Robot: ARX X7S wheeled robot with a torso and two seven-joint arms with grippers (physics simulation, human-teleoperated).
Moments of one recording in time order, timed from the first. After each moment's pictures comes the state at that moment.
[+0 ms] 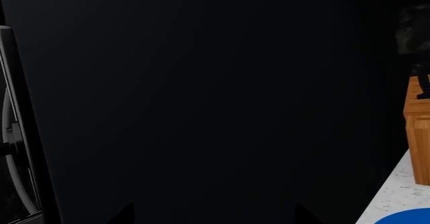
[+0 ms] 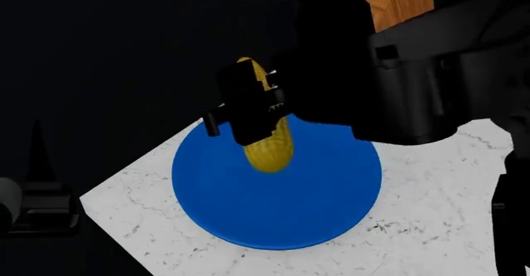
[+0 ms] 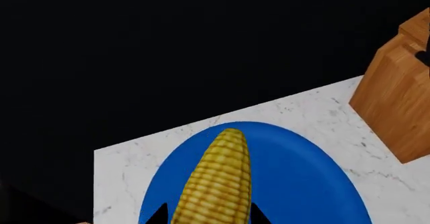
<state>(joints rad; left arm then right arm) -0.41 0.00 0.31 1.05 0.56 -1.22 0.08 1.54 0.39 -0.50 0.30 1.57 1.51 0.51</state>
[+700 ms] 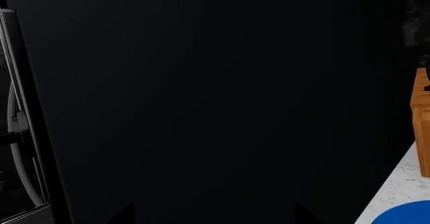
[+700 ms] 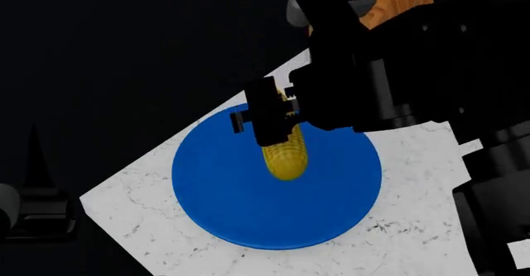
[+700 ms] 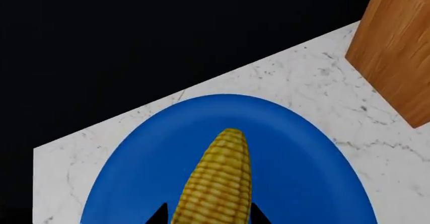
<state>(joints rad) -0.37 -0.01 0.29 1.04 0.54 -1.20 0.06 1.59 0.33 -0.77 0.61 1.23 1.34 0.07</state>
